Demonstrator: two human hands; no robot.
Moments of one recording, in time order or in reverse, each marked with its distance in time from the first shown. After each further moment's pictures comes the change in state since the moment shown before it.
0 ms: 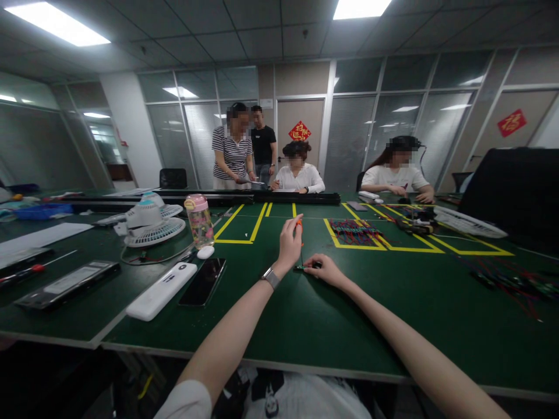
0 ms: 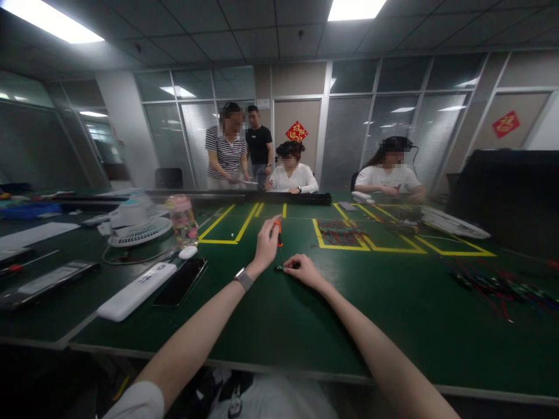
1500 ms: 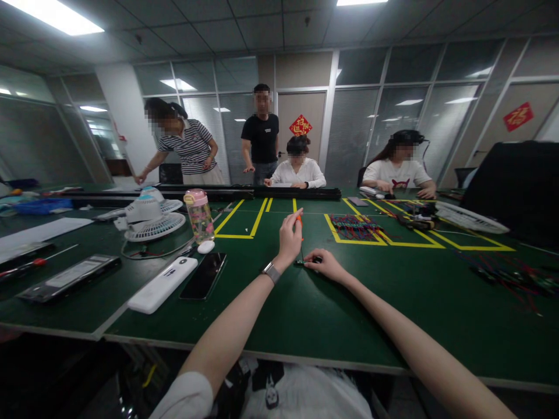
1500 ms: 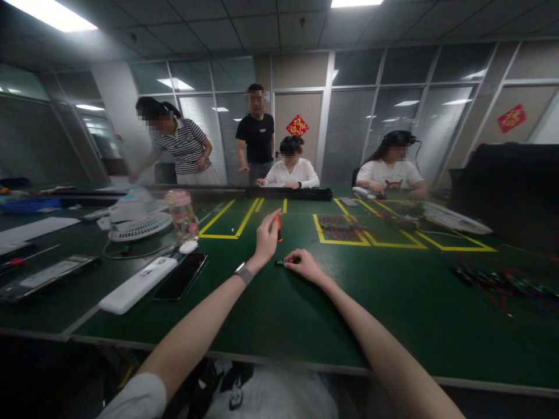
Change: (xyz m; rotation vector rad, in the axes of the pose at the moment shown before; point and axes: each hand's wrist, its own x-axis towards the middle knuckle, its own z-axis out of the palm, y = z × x) left_hand 0.000 -0.004 0.002 0.006 0.046 0.017; right_hand 0.000 0.000 -0.002 -0.011 -0.023 -0.010
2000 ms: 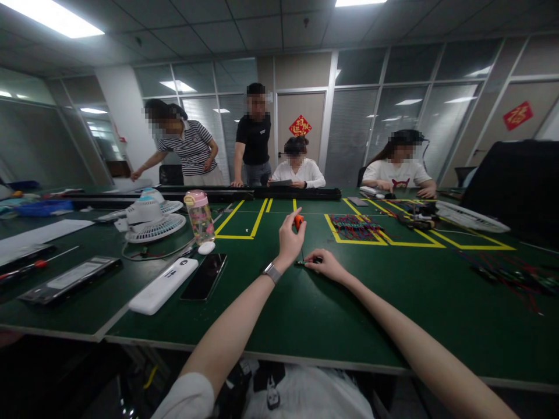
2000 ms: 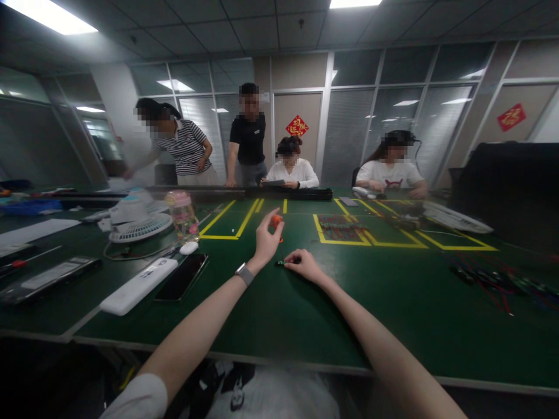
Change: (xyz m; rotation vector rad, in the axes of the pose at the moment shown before) left_hand -0.001 0.006 -0.002 0.003 0.025 0.011; right_hand 0.000 0.002 0.002 0.010 0.006 0.011
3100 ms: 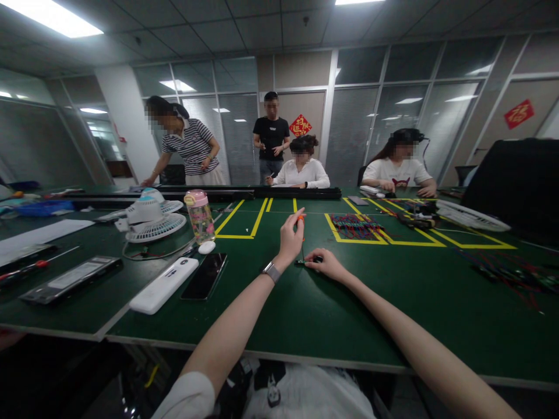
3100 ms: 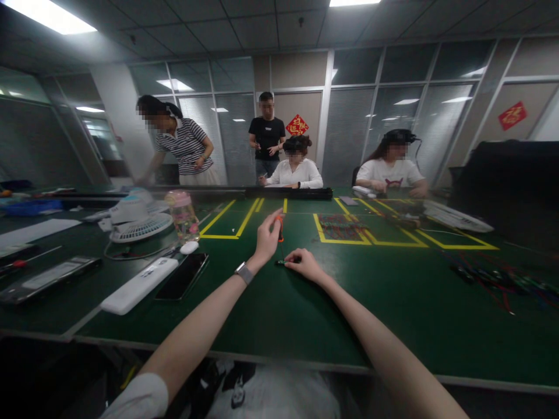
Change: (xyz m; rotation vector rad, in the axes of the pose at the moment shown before) left_hand 0.002 0.001 0.000 -0.051 -0.071 -0.006; right_hand 0.001 0.004 0.001 -0.019 0.002 -0.010
